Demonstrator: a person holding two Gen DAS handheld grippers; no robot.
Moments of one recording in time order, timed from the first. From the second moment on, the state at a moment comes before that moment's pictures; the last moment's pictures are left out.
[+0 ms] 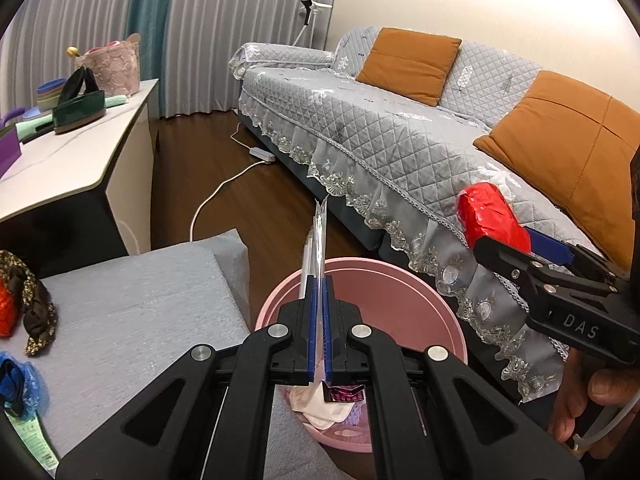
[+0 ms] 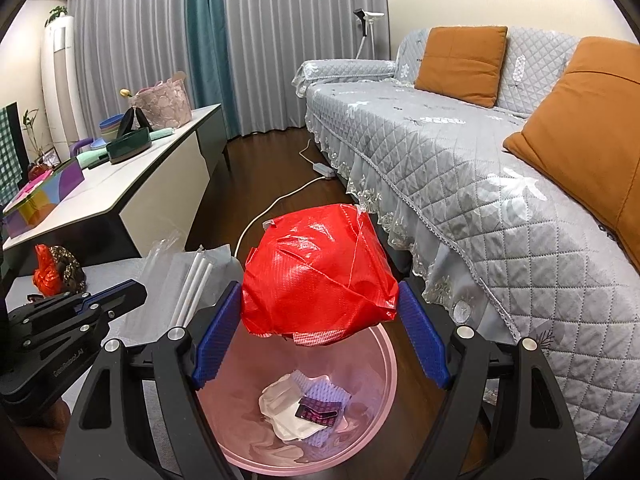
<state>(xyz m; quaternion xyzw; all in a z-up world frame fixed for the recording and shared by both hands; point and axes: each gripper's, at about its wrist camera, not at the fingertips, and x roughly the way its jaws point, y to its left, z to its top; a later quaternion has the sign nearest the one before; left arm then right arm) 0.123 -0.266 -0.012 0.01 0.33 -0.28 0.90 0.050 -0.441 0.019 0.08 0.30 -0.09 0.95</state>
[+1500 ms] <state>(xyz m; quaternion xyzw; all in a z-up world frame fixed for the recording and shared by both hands) 0.044 0.050 -0.004 -0.06 0.31 -0.01 0.95 0.069 -0.200 0.047 0.05 0.24 0.18 0.95</state>
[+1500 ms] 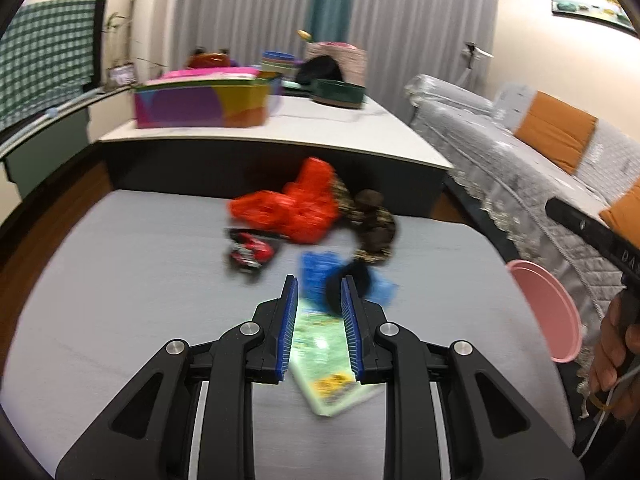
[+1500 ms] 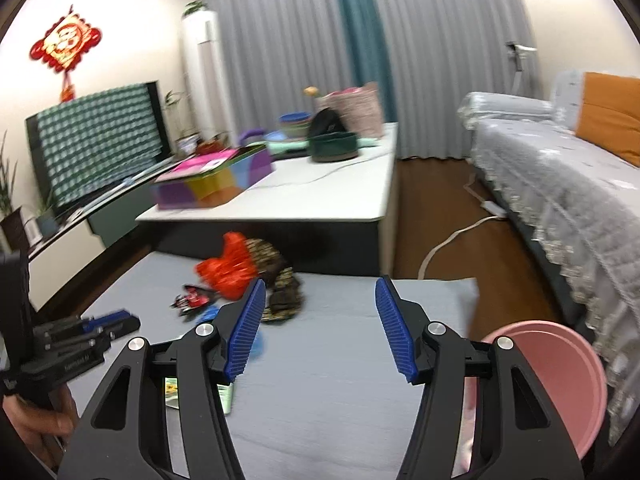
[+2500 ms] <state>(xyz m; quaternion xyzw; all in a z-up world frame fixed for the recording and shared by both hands) 0.119 0.123 -0.043 -0.11 0.33 0.04 0.94 0.123 -0.035 -0.041 -0.07 0.35 0.33 0.87</state>
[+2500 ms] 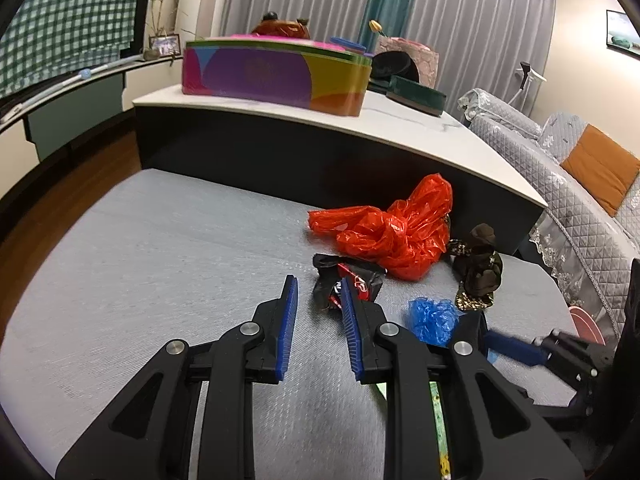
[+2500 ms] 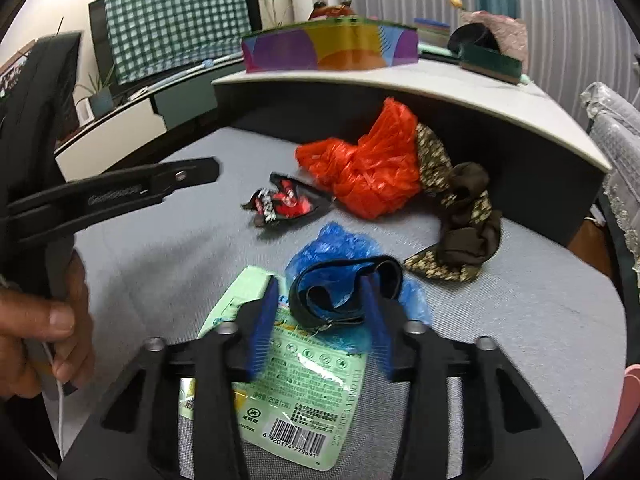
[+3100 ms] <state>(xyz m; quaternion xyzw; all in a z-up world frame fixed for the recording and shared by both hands) 0.162 0.114 -0.078 -0.14 0.40 0.03 0.91 0.126 -0.088 -0.015 0.00 0.32 0.30 0.90</state>
